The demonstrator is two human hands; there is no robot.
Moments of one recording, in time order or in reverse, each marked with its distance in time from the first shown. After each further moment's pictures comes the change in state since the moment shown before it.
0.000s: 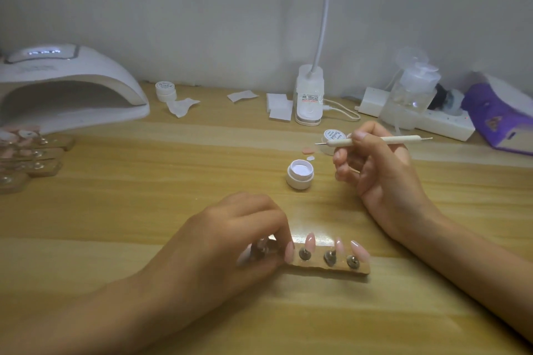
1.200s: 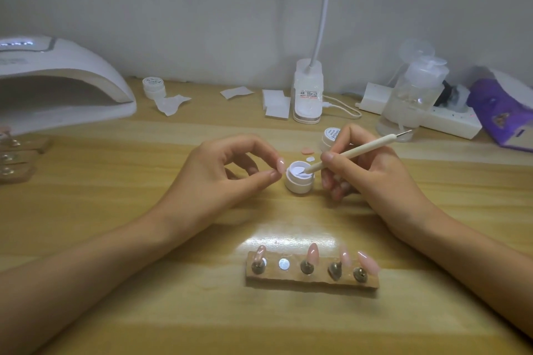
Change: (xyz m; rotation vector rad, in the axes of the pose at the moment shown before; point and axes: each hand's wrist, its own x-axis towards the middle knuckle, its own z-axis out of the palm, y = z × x) left_hand 0.049 -0.052 0.002 -0.499 0.199 -0.306; right_hand 0.005 0.005 -0.003 -0.470 -0.133 -0.024
